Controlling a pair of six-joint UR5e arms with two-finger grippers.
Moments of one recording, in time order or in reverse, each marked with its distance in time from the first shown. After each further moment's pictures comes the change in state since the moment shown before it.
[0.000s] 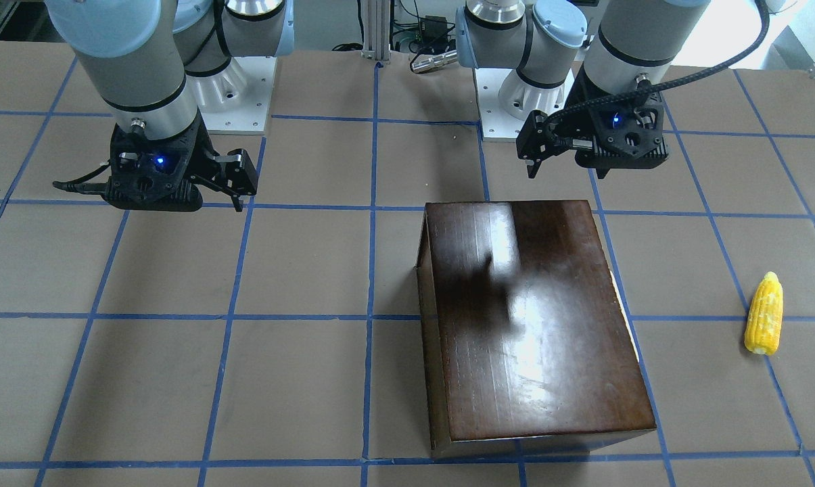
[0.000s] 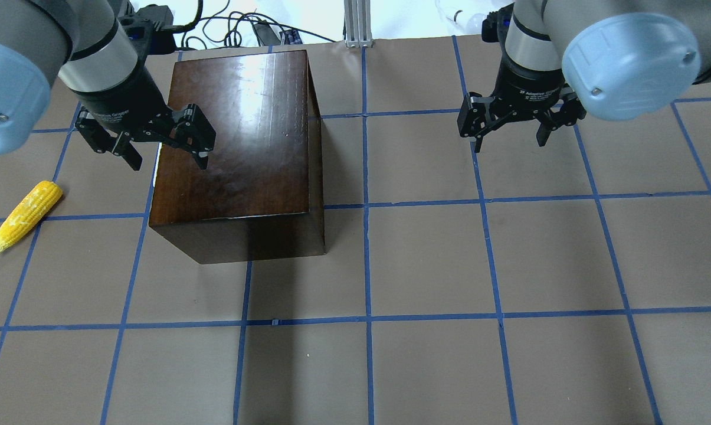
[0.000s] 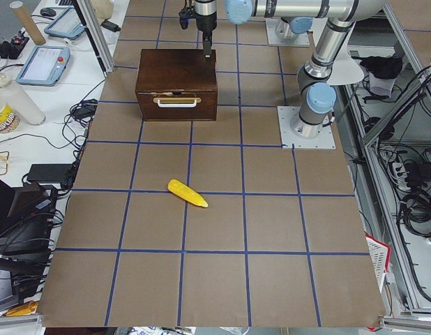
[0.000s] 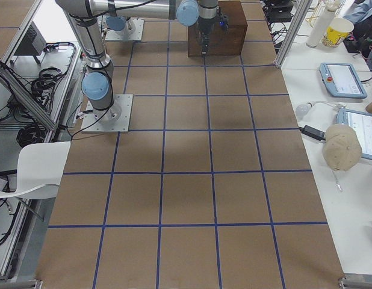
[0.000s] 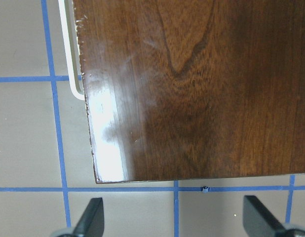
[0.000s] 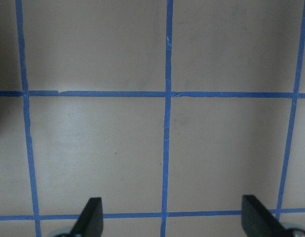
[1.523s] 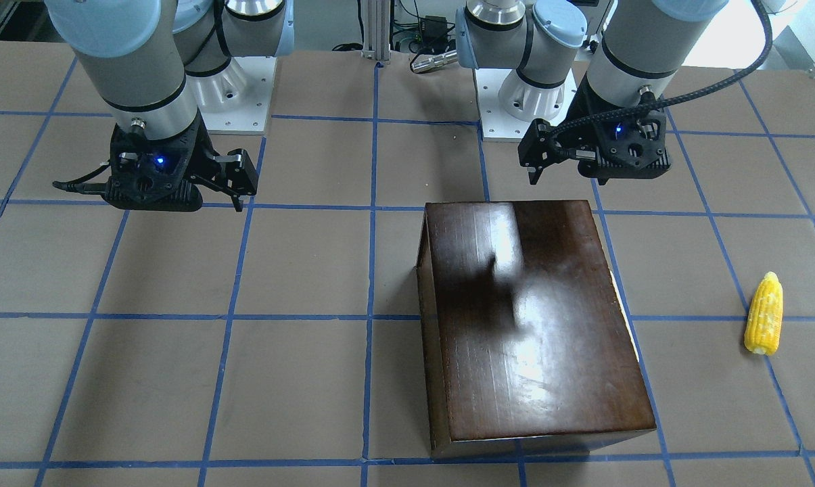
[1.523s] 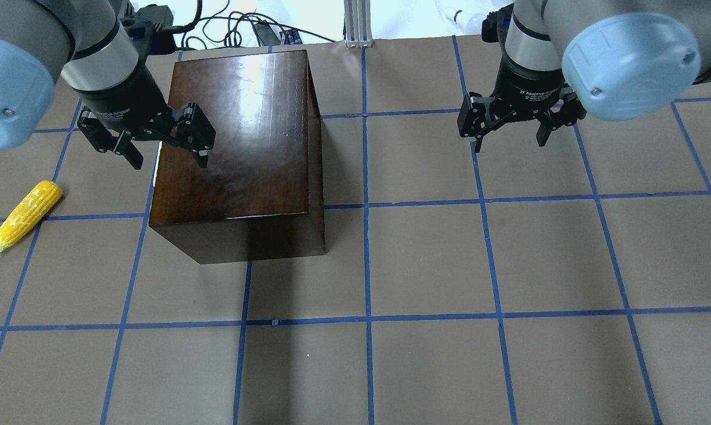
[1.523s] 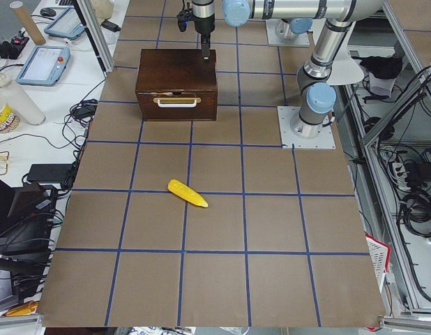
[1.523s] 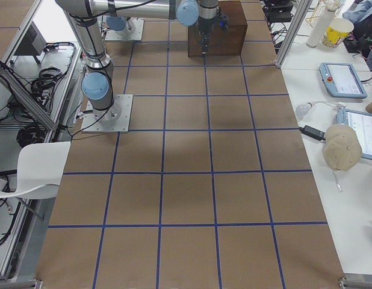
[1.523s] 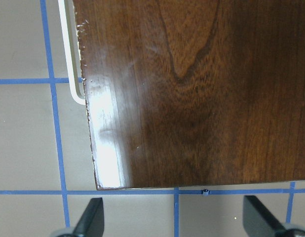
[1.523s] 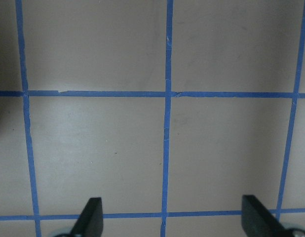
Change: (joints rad) left arm 0.009 -0.014 0.001 0.005 -0.007 0.002; right arm 0.000 0.000 0.000 0.000 0.000 0.000
